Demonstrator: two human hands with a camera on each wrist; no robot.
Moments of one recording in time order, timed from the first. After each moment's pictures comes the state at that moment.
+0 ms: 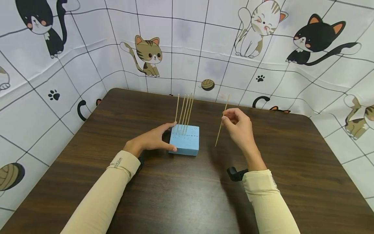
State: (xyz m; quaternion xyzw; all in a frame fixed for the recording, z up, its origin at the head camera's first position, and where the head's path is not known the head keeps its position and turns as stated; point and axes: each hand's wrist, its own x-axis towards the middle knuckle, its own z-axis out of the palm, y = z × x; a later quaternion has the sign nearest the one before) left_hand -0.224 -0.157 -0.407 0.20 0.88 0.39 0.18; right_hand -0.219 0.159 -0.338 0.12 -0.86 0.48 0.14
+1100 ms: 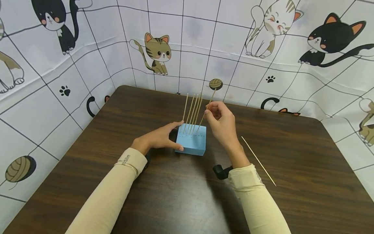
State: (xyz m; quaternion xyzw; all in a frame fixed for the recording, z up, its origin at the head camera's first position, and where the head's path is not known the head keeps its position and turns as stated) left_hand -0.224 -0.155 -0.407 0.21 0.88 0.39 0.17; right_hand -0.220 0.082 -0.334 0.20 -0.80 0.54 0.17
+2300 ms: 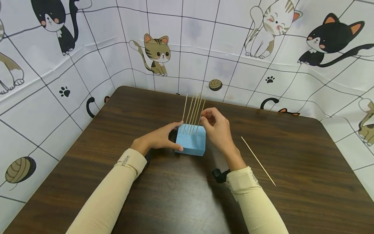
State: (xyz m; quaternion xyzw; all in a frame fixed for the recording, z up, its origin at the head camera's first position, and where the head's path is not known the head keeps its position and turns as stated) left_hand -0.223 -0.156 -0.406 0.20 0.88 0.40 0.17; right_hand -0.217 0.081 -0.350 0.21 -0.84 0.49 0.13
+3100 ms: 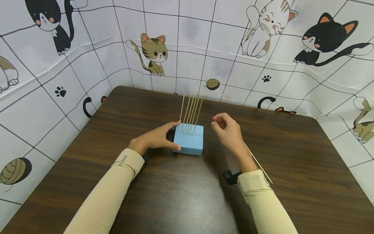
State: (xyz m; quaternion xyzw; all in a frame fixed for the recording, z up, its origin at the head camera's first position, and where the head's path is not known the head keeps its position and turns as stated) left_hand -0.221 -0.157 -0.406 0.20 0.88 0.40 0.18; right_hand -0.217 0.127 -0.358 0.14 -0.88 0.45 0.07
